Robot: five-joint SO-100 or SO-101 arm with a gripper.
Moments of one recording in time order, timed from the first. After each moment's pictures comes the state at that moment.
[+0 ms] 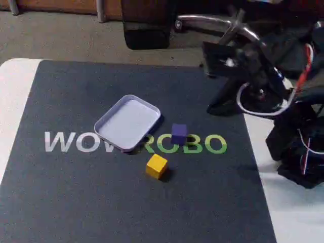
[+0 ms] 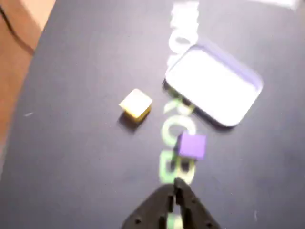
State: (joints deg) arm 6.0 147.5 131.0 72.6 -99.4
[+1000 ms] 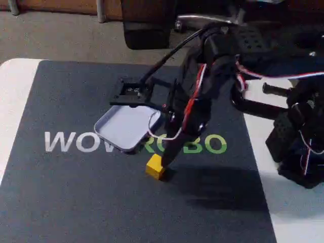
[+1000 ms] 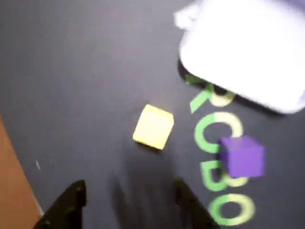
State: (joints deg) arm 3.7 93.2 99.5 71.5 -75.0
